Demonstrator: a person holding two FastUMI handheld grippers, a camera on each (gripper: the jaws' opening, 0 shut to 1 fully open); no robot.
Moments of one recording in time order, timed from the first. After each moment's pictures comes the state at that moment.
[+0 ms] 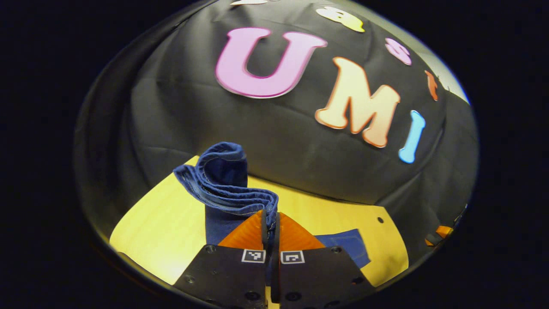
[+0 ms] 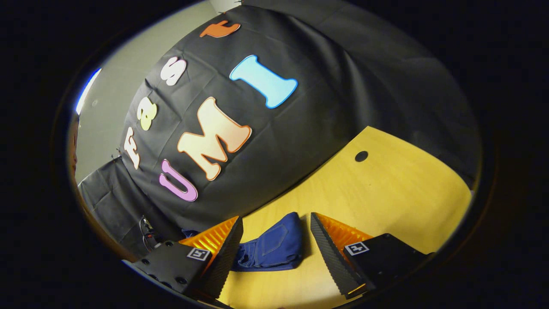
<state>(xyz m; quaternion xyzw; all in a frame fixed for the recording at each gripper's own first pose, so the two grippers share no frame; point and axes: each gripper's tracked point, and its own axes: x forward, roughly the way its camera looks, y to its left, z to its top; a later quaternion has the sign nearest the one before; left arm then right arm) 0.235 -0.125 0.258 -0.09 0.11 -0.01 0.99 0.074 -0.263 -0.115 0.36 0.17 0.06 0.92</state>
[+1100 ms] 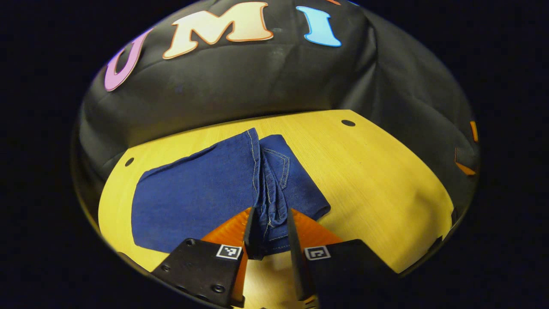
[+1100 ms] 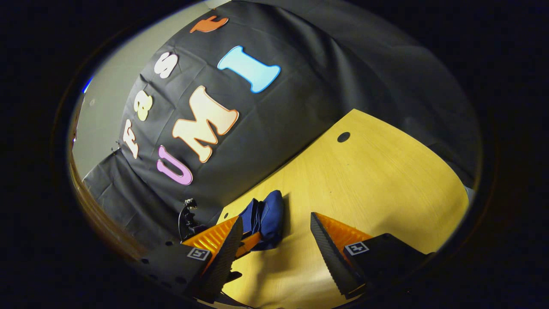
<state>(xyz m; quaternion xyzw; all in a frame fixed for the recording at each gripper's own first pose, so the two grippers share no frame) 0.223 -0.367 0.030 0.10 0.26 -0.08 0.96 0.034 -0.253 -0.159 0.35 0.23 0.09 0.90</state>
